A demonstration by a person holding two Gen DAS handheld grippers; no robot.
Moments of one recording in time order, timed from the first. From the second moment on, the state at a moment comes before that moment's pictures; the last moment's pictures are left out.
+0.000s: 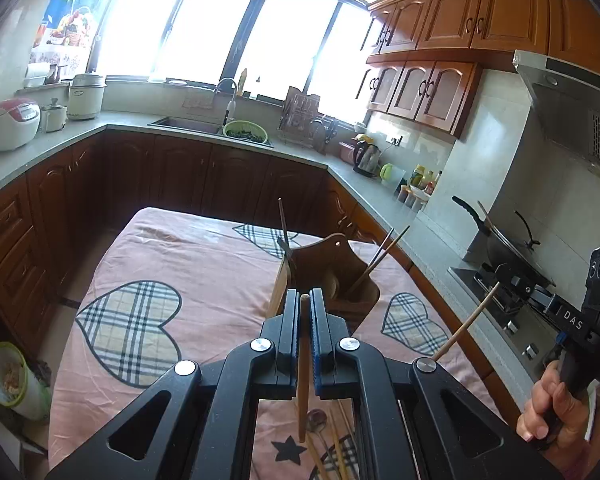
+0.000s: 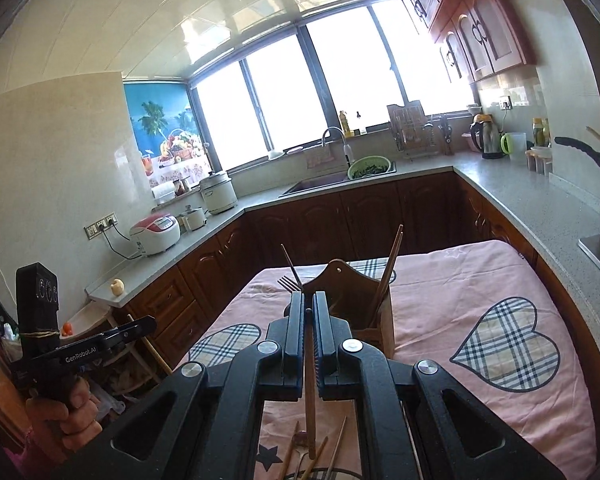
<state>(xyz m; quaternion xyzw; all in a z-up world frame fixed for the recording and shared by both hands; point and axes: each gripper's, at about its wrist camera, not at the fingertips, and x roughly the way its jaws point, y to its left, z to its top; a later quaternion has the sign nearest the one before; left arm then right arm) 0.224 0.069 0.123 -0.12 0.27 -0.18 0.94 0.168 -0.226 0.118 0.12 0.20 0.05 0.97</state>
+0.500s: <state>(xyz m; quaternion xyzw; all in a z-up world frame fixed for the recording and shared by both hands) 0.288 0.061 0.138 -0.14 0.20 -0.19 0.95 0.207 -0.255 0.153 0.13 0.13 0.02 0.98</state>
